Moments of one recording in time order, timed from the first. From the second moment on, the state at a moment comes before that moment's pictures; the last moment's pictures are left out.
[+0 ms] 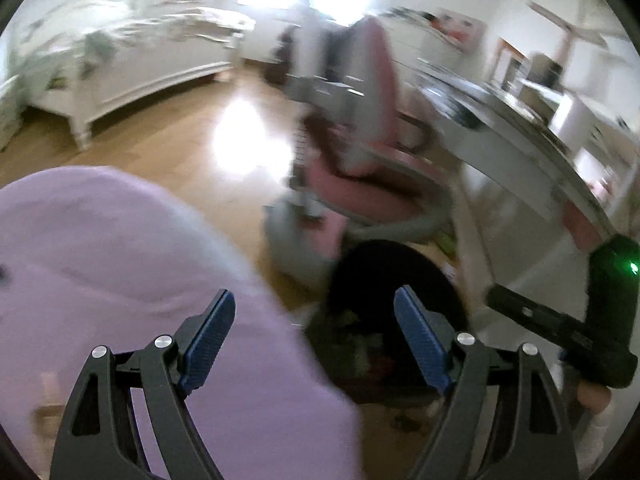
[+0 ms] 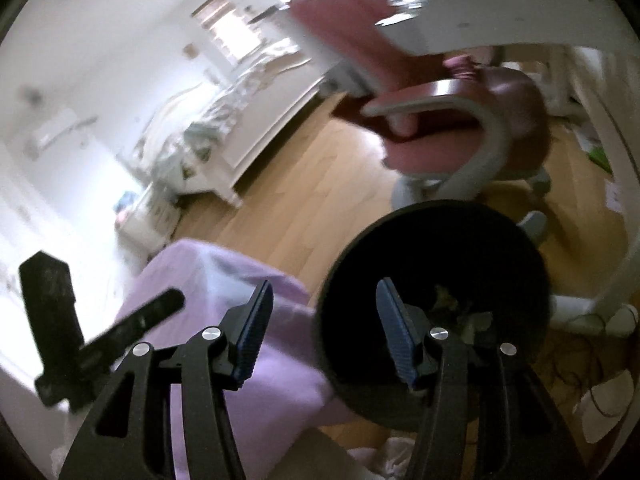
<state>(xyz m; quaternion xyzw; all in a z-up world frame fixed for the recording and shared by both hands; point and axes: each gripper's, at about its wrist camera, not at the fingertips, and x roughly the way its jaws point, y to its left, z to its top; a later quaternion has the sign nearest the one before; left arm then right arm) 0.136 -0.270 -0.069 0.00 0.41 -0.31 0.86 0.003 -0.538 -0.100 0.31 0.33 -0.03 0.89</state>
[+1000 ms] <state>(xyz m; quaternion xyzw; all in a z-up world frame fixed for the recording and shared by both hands) 0.235 -0.060 -0.103 0.06 0.43 -0.13 0.89 0.134 -0.199 -0.101 0.12 0.51 0.23 0.82</state>
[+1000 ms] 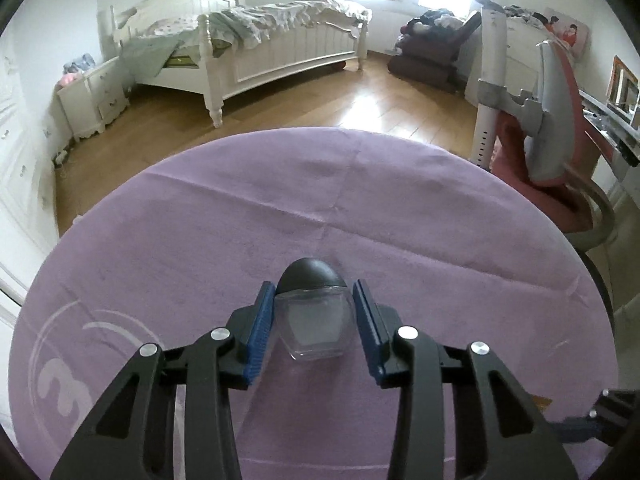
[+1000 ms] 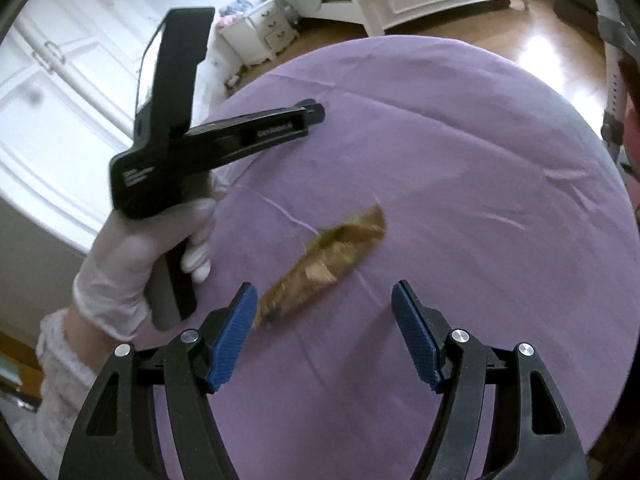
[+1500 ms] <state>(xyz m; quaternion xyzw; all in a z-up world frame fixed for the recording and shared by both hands) 0.192 -0.019 -0.082 -0.02 0.40 -0.15 0.90 0.148 -0.184 -0.097 0.04 0.46 0.19 0.86</state>
